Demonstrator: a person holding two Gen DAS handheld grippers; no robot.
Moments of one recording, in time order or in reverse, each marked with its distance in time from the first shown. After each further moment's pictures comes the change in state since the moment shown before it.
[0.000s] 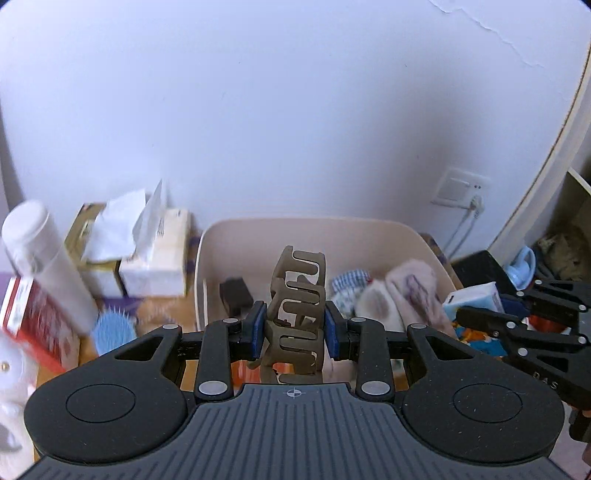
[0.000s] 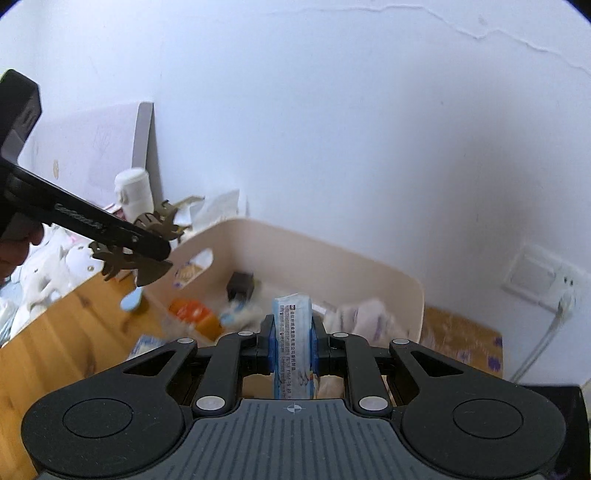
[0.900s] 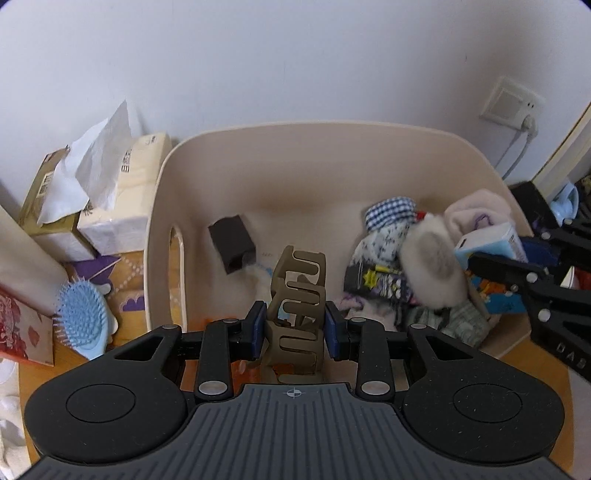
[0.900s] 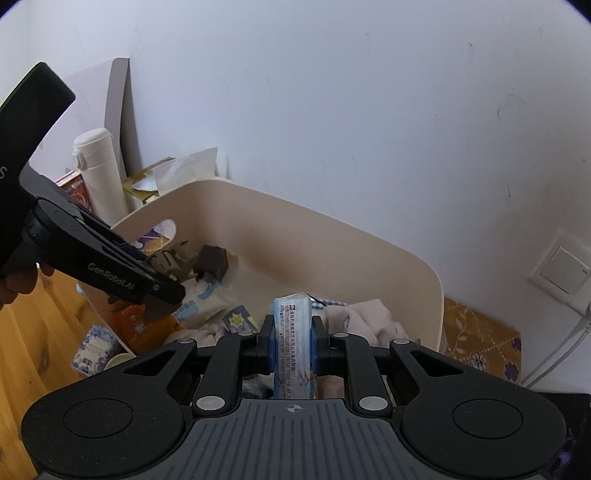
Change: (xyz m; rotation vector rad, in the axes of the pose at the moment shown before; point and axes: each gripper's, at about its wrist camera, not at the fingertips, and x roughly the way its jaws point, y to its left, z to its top) left arm 0.110 -0.003 -0.014 0.104 0.314 0.066; right arm 0.084 -0.018 -0.001 -0.009 0.141 -0.002
